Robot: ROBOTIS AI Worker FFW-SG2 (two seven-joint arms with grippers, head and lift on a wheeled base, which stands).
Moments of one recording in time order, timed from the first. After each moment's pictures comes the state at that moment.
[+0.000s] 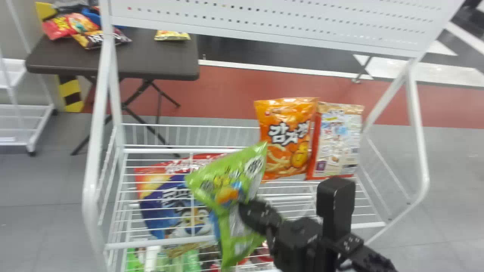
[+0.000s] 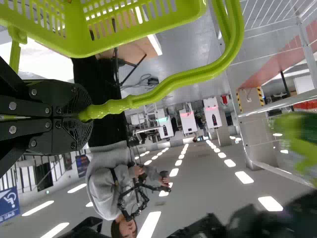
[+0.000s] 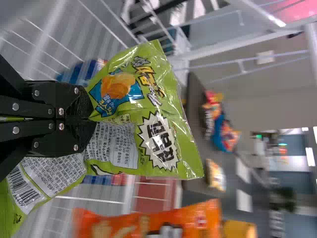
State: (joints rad) left arm 0.35 0.11 -0.15 -1.60 0.17 1.00 -1.38; right arm 0.61 -0.19 -0.04 -2.52 -0.21 0.91 0.32
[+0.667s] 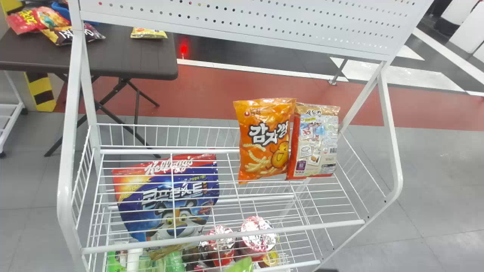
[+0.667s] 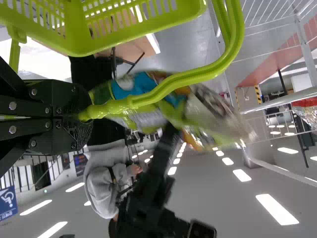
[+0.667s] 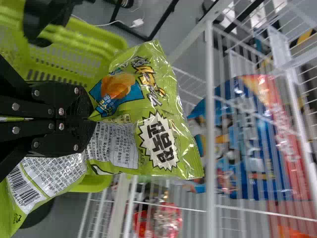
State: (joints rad) left arm 0.37 0.11 -0.15 -1.60 0.17 0.99 -1.38; right arm 0.88 -0.18 -0.09 -2.48 -0.23 1.03 0.38
